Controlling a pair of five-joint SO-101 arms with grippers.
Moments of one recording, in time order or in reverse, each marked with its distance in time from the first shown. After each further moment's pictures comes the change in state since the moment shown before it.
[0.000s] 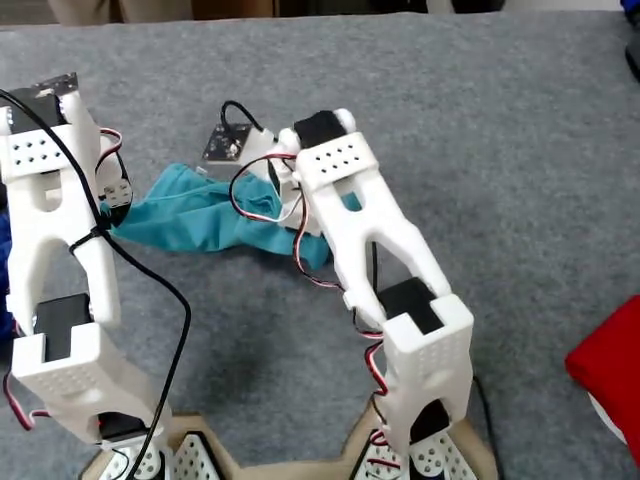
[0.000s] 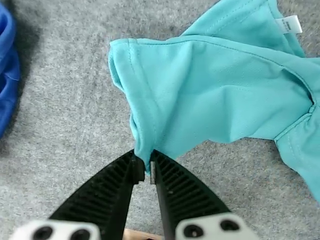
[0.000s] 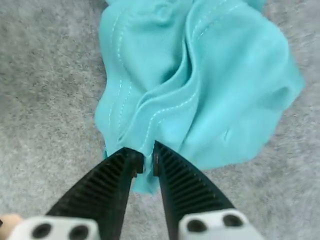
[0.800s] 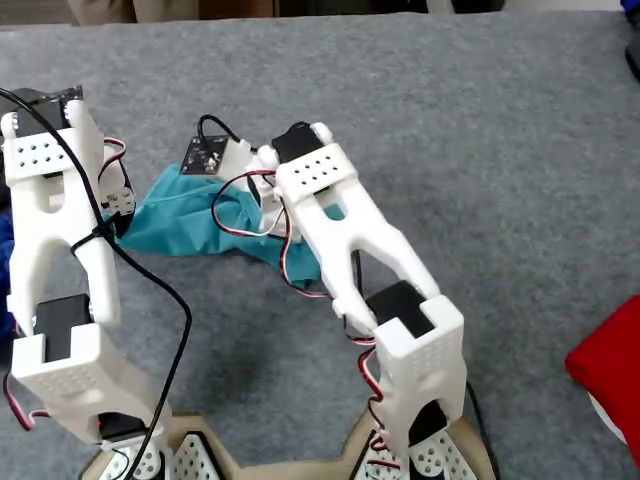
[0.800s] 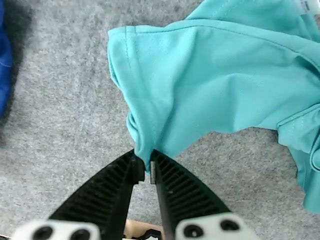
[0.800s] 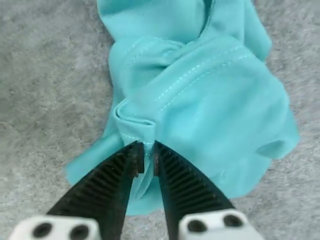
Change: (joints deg) left arm 0.0 -0.1 3.7 0.0 0.0; right arm -4.0 0.3 2.5 -7.4 -0.2
